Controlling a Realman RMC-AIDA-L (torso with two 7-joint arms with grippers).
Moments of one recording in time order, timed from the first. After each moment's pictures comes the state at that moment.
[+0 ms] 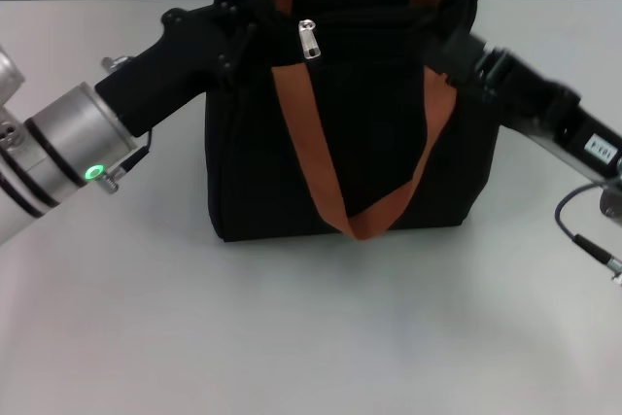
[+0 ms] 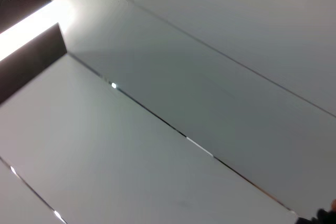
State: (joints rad) left arm -0.66 -2.08 0.55 0.12 1.51 1.49 -0.79; right arm 0.53 2.08 -0.74 -0.12 -1.37 -1.82 1.58
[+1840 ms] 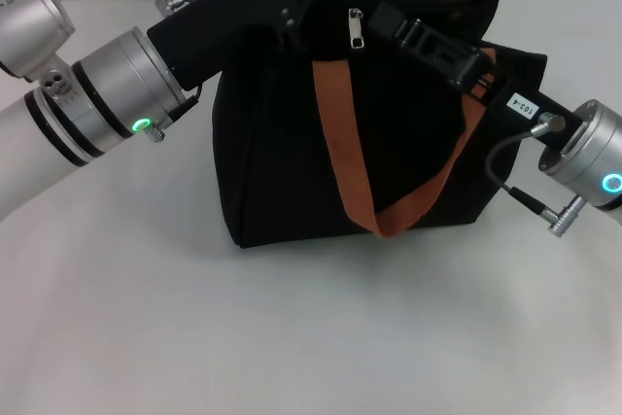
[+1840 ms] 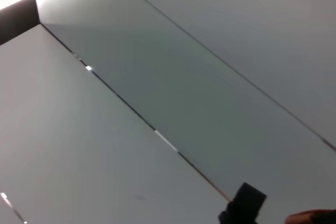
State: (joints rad) left arm -0.79 -2.08 0.55 0.09 1.52 1.54 -0.72; right arm 0.65 2.09 -0.85 -0.05 -1.24 -1.65 1.41
